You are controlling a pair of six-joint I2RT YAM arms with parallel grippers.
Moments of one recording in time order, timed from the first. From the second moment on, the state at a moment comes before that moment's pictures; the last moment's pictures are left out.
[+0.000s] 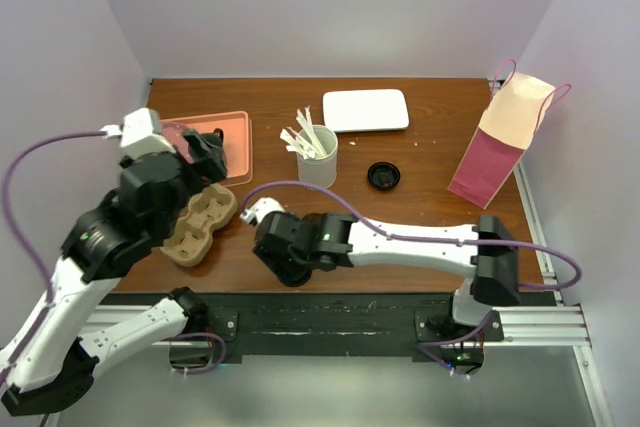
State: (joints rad) left arm -0.69 0.84 1.29 -0.95 -0.70 -0.72; right arm 1.33 1.65 1.43 -0.78 0.29 0.42
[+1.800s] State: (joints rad) left arm -0.69 0.76 1.36 -0.74 -0.79 -0.44; right arm 1.29 1.99 1.47 -0.71 0.20 0.24
